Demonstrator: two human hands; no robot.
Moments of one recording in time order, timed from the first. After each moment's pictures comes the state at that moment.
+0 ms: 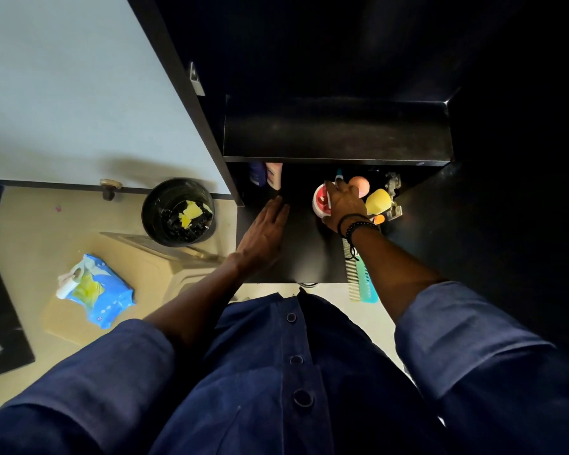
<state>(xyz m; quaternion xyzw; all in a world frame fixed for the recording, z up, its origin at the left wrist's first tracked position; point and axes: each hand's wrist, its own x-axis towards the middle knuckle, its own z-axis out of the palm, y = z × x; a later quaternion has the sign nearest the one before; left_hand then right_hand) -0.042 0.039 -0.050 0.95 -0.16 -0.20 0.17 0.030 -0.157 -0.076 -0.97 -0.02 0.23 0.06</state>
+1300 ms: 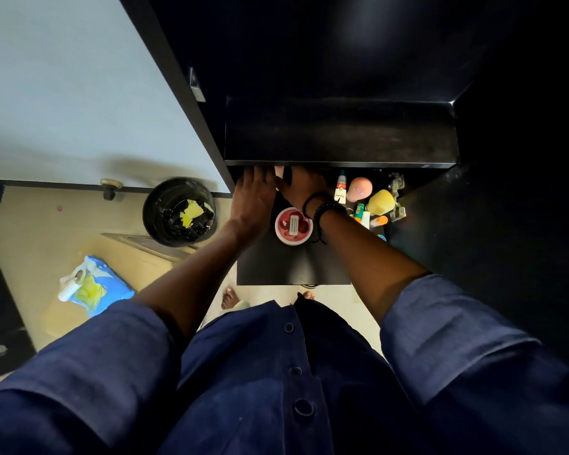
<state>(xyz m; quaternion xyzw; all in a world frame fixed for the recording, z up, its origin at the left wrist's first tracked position) 0.015 0.046 -0.023 0.99 -0.09 -0.07 0.09 0.058 -0.072 -0.037 -0.95 -0.03 0.14 0.29</state>
